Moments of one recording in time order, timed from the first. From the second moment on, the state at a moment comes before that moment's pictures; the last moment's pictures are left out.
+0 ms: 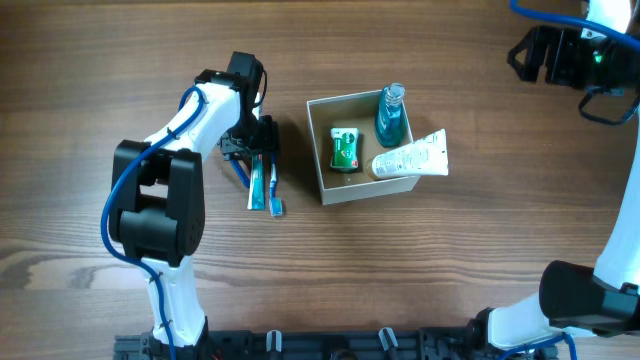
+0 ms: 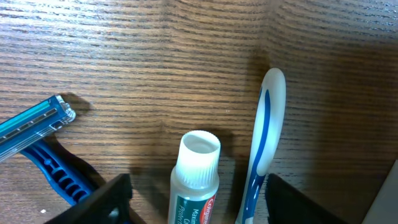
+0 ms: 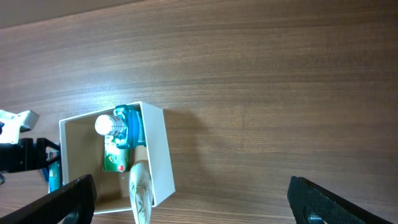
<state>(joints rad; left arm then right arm) -0.23 2.11 1.51 -0.94 0.09 -0.34 -0.21 1.72 2.16 -1.46 -0.27 -0.07</state>
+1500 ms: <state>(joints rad) -0.21 2.11 1.52 -0.94 0.10 -0.38 -0.21 1.72 2.16 -1.46 -0.27 -0.07</state>
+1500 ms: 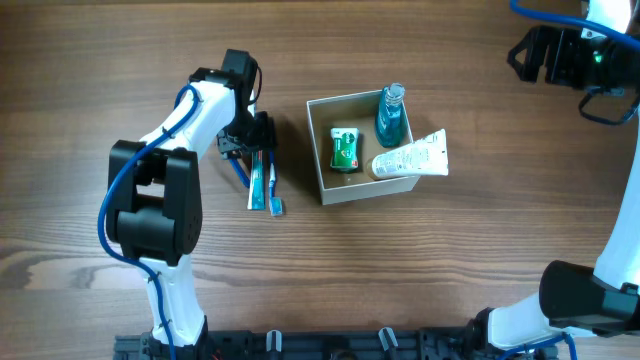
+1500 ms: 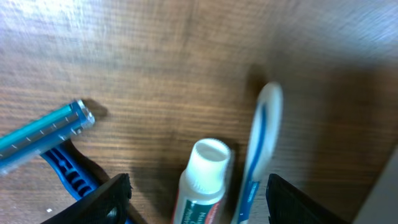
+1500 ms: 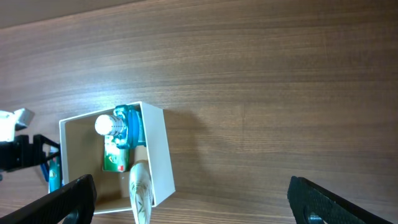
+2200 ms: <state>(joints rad) -0.13 2.05 1.67 -1.30 0.01 -0.80 -0.21 1.72 2.16 -1.46 -0.27 -0.07</state>
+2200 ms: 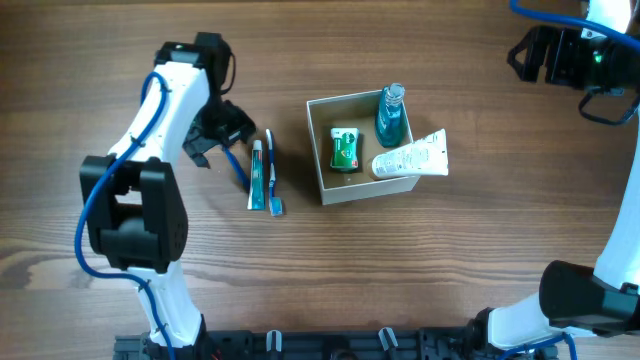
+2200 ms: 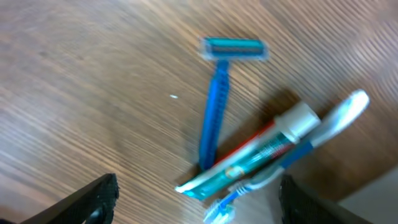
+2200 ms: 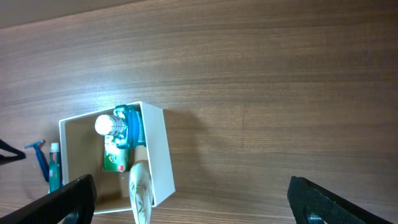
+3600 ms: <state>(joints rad) -0.11 2.03 1.35 -0.95 0.07 -0.90 -0.21 1.72 2.16 -1.46 -0.27 -0.07</state>
